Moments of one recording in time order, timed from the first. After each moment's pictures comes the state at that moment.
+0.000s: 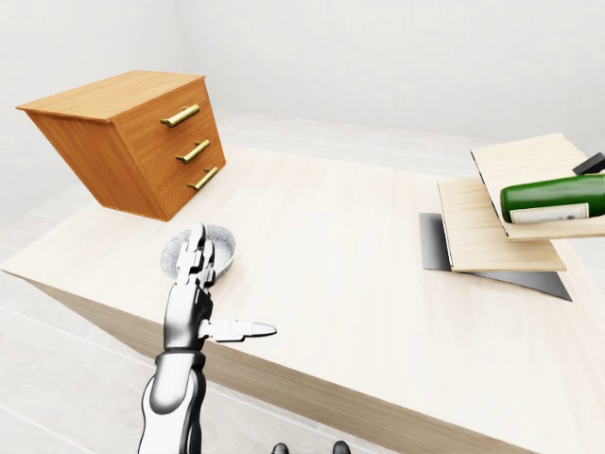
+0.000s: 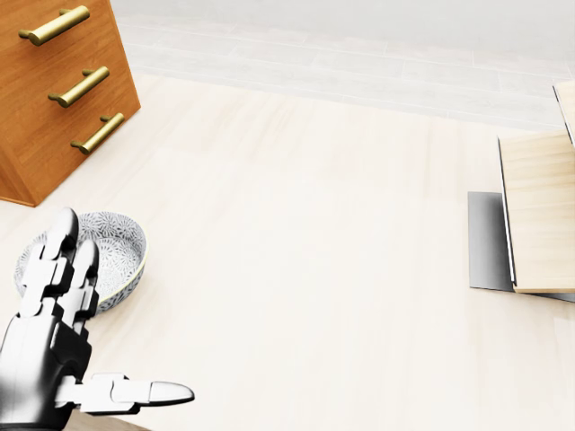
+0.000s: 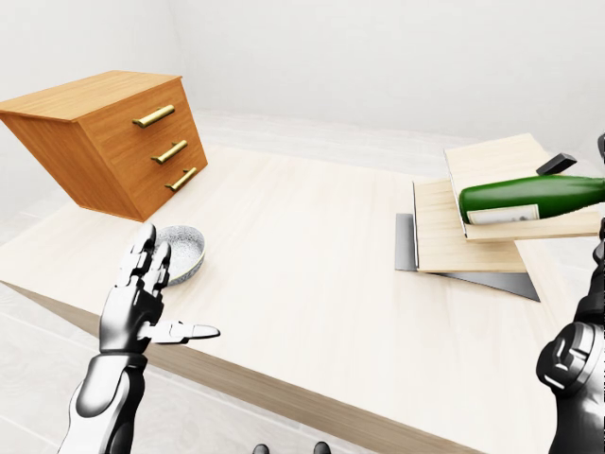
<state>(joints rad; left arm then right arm) 0.20 0.00 0.08 -0.48 0.01 0.09 -0.12 -0.96 -0.99 -0.42 1.15 0.84 0.09 -0.38</state>
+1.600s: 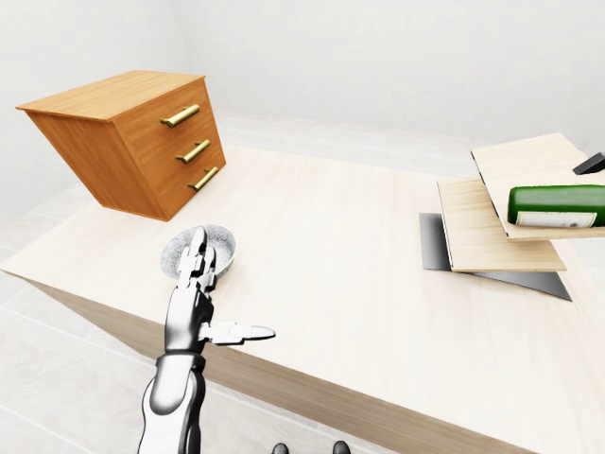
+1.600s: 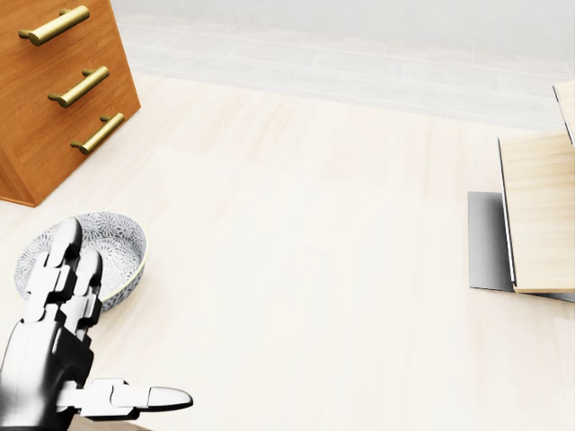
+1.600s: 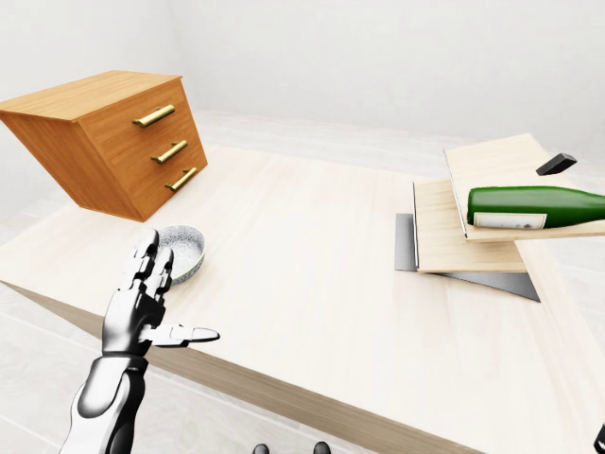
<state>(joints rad) 0.21 0.00 0.09 -0.44 -0.01 0.09 -0.14 -0.60 -1.12 -0.54 0.95 0.95 0.09 -0.36</state>
